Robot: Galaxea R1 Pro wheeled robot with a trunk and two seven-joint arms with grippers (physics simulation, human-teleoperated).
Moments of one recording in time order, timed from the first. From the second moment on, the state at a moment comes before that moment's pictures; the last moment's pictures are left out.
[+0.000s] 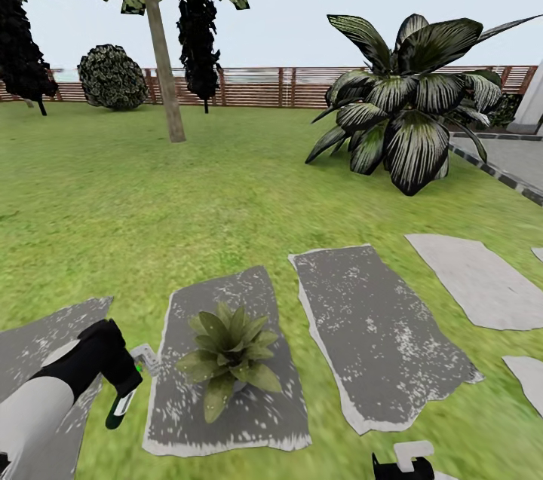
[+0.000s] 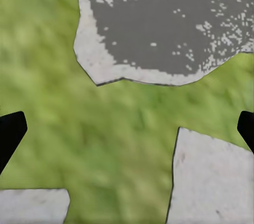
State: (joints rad) left arm -0.76 0.29 -0.16 -0.58 -0.85 0.61 -1.04; right arm -0.36 -0.06 -0.07 -0.19 0.18 -0.33 -0.11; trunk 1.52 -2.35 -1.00
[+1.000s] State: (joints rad) left arm -0.70 0.19 -0.13 -0.57 -0.85 0.62 -0.93; right arm -0.36 -0.06 -0.07 -0.19 0.18 -0.33 -0.11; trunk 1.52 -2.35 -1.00
